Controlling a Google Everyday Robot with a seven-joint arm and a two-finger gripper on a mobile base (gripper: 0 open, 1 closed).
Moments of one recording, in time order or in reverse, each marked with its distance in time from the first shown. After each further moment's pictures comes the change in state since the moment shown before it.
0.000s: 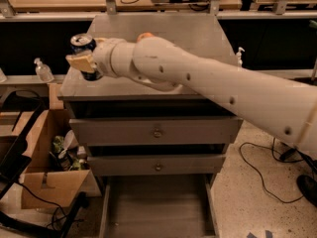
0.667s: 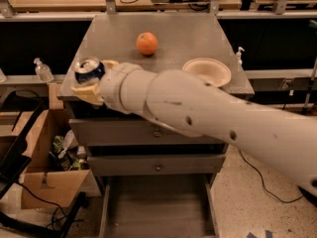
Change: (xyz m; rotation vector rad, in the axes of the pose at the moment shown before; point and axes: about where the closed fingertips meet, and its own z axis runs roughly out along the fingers) arm -0.002 0.075 -0.114 0.082 0.064 -0.045
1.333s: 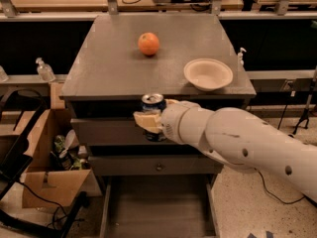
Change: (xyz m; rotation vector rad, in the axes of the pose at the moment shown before) arm 0.144 -0.057 -0.082 0.157 0.201 0.284
